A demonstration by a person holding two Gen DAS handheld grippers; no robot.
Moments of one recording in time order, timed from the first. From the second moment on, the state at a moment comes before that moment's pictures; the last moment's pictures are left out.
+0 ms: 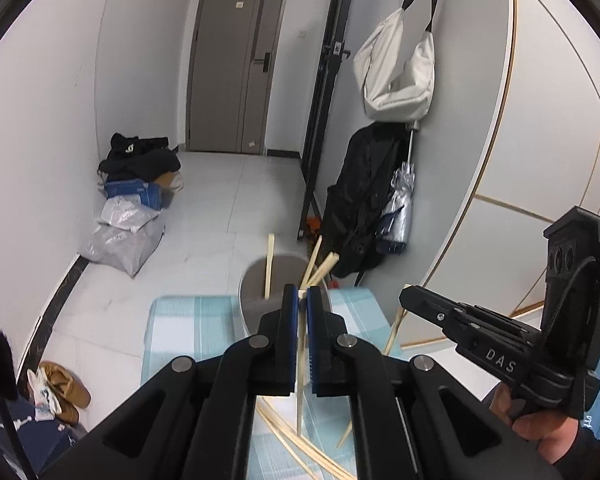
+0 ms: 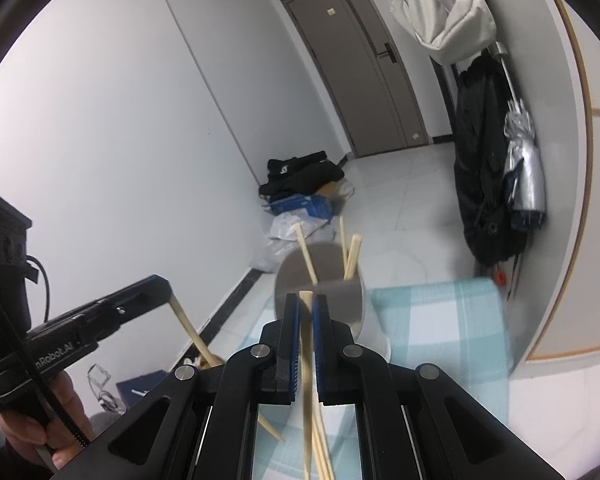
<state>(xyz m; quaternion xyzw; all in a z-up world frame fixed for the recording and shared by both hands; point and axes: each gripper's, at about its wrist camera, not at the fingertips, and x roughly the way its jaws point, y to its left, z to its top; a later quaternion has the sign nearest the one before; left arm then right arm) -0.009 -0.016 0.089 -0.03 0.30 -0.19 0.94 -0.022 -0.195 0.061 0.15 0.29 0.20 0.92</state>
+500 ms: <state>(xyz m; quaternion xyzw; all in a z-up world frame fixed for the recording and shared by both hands) 0.060 -0.012 0.138 -0.06 0.28 -0.20 0.94 0.054 -0.203 0.129 0.18 0.26 0.22 0.92</state>
